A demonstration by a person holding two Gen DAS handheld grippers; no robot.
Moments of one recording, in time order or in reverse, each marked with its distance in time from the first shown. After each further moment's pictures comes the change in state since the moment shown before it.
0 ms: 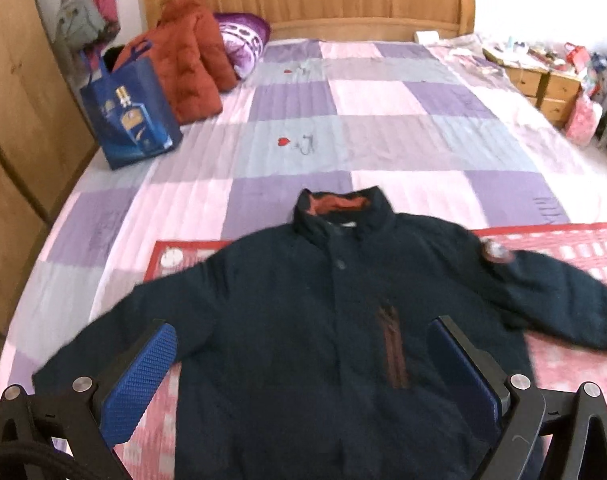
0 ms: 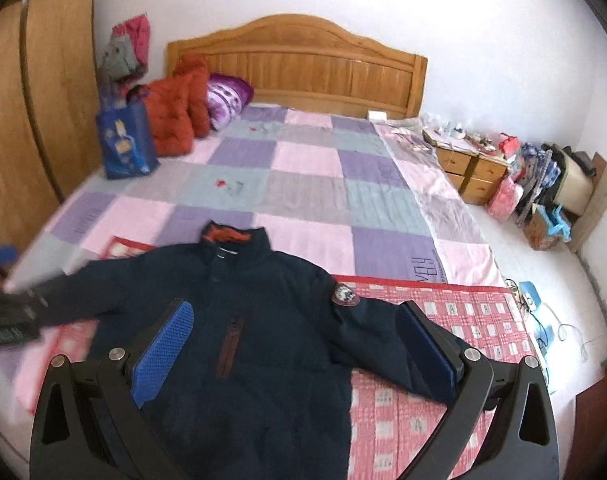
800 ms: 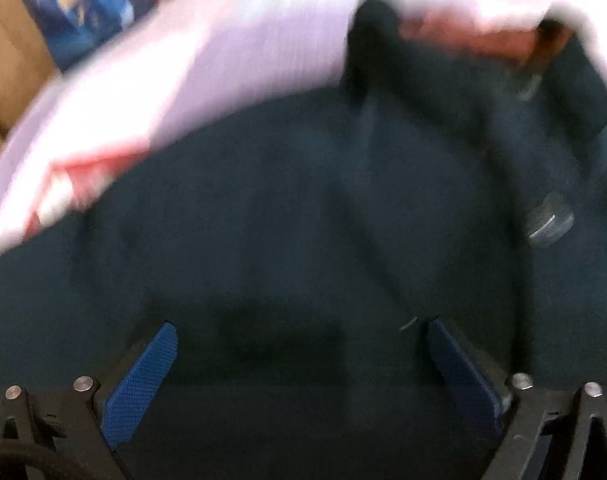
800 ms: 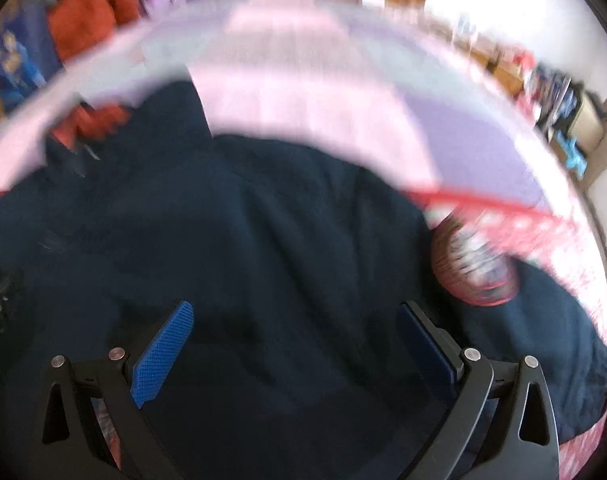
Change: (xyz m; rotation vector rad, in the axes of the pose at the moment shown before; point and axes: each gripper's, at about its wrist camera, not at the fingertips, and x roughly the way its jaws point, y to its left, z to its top) left arm 0.422 0.018 -0.052 -0.043 0.237 0.126; right arm 0.470 0.018 -0.097 0.091 0.415 -0.059
